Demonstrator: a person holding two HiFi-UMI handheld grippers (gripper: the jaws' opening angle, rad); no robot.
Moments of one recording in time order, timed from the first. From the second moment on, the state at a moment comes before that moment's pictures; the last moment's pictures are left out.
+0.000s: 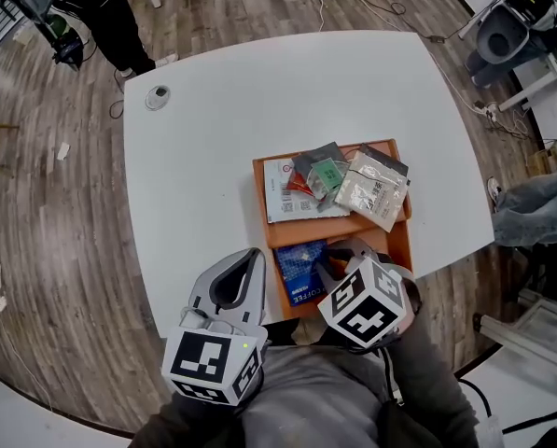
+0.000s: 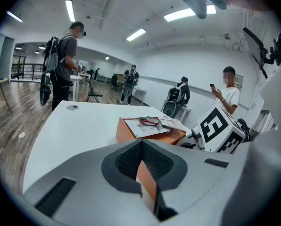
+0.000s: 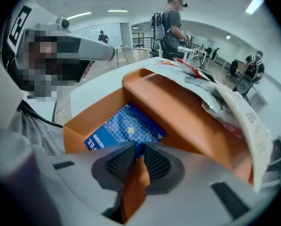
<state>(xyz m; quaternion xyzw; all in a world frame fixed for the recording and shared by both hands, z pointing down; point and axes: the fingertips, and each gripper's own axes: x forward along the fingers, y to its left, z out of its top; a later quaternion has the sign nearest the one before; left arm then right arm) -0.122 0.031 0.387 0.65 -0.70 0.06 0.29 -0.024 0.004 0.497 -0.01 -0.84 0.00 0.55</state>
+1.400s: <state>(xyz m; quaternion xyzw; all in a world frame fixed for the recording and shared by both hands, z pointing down) -0.090 0.055 0.386 0.67 -0.69 0.05 0.28 0.001 -0.001 0.433 0.04 -0.89 -0.02 0.45</state>
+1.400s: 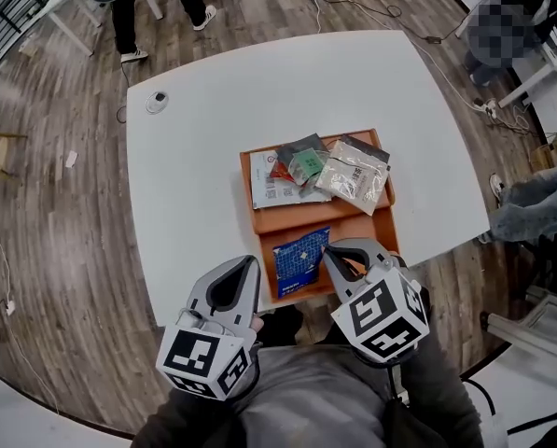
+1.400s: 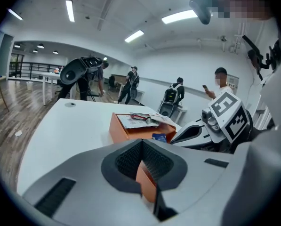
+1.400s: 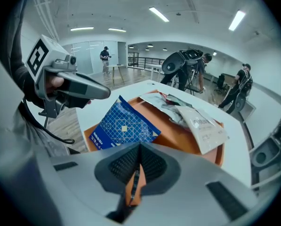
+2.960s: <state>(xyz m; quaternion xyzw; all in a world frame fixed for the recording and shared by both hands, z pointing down) -0.055 0.029 0.404 0.76 -0.59 0.09 0.27 0.003 0.001 0.434 0.02 -0.91 -0.01 0.42</state>
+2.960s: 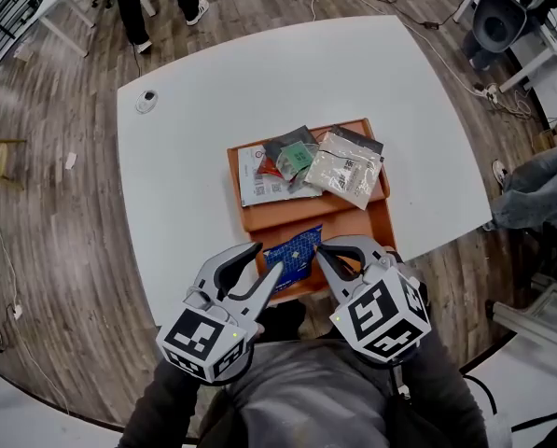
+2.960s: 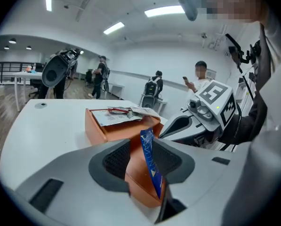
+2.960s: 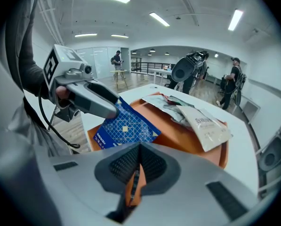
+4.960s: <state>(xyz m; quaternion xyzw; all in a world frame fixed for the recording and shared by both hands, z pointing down) -0.082 -0.109 0.320 0.80 -0.55 0.04 0.23 -0.026 -0.128 0.366 0.07 -0.90 -0.05 0.42</state>
